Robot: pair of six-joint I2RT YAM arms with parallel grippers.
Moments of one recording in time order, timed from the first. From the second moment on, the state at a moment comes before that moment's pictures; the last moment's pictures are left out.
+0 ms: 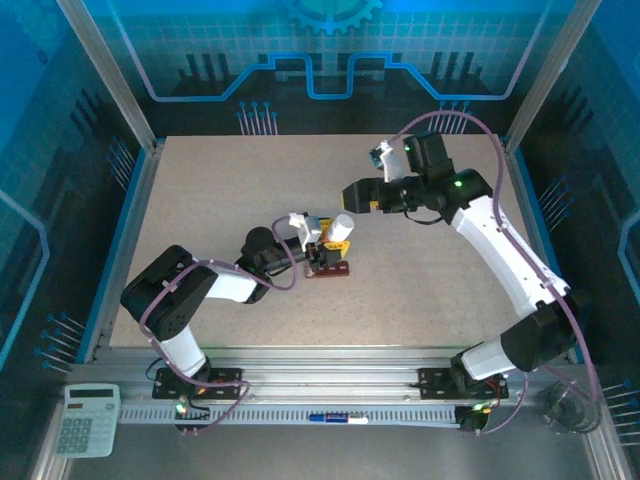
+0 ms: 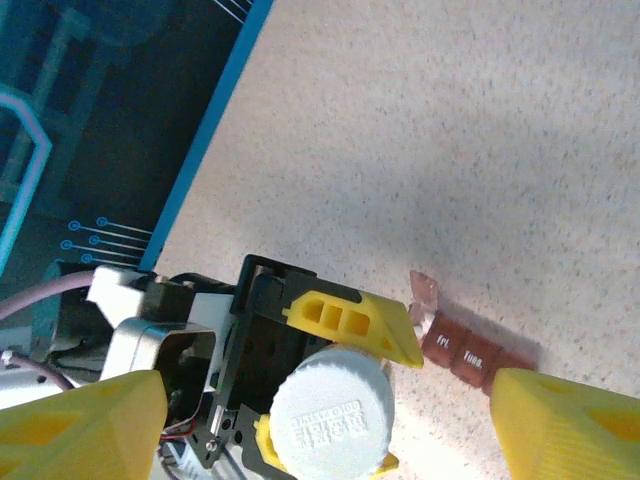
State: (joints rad) left arm -0.57 1.71 0.58 1.26 0.62 -0.11; right arm 0.41 1.44 1.50 -0.81 -0.58 0.33
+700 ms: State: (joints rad) left arm -0.57 1.71 0.62 1.27 0.63 -0.19; right arm 0.41 1.41 1.42 -0.75 -0.63 0.08
